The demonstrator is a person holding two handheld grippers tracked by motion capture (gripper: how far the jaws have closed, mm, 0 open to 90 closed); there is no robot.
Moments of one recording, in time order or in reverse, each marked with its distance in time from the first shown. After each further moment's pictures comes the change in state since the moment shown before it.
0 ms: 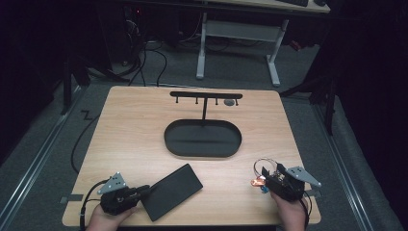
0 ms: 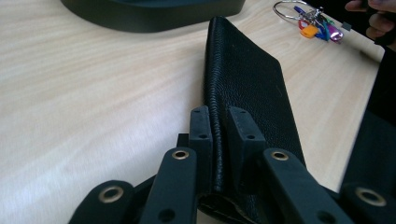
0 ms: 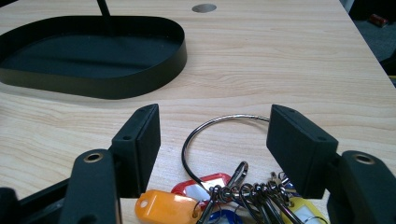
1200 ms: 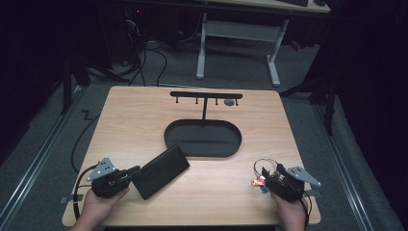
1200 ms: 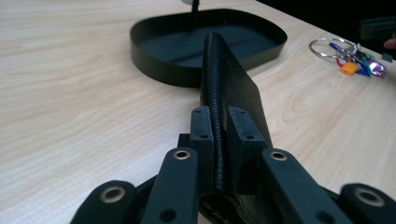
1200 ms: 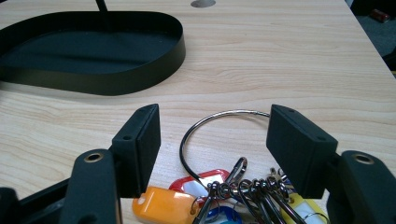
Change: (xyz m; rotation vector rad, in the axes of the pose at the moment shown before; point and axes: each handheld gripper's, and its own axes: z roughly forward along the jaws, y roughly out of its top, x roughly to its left) left arm 0.029 0.023 -0.020 -0.126 0.124 0.049; right arm -0.002 -0.002 0.002 0.014 0.000 0.004
